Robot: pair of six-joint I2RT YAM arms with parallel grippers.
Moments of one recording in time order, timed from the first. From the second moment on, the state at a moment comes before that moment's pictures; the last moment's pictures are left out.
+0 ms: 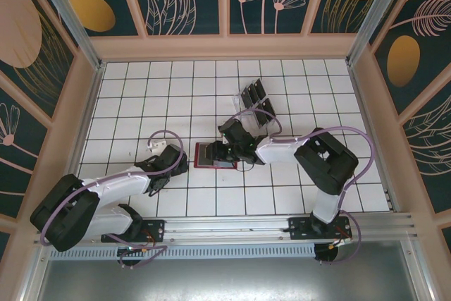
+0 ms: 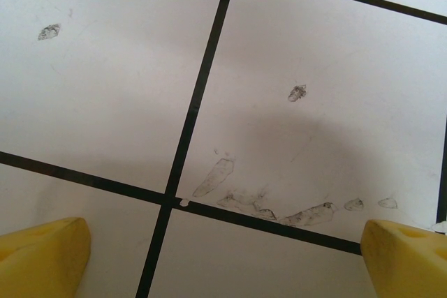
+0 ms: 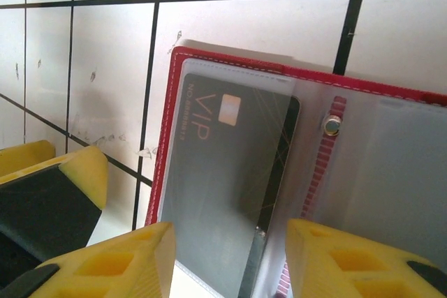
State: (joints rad) left arm -0.67 1.26 0.39 -0.22 -0.43 -0.86; right arm 0.88 1.79 0.91 0.06 -0.25 0.83
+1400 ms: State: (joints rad) left arm -0.69 1.25 0.58 -0.22 -0.41 -0.78; right arm 0.96 1.70 1.09 -0.40 0.35 0.62
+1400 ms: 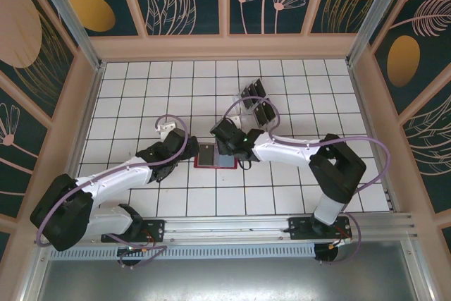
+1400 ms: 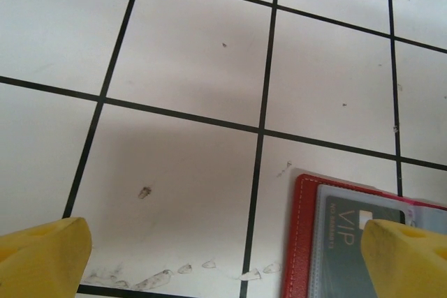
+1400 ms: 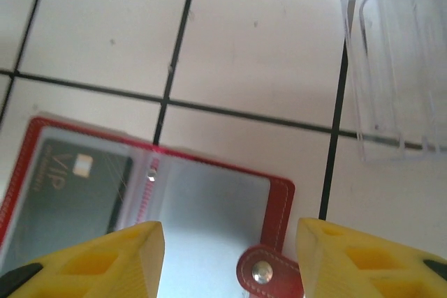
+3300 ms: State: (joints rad) left arm -0.66 1.36 0.62 -0.13 -0.32 -0.66; right arm 0.98 1.81 1.09 -0.52 0.46 0.64
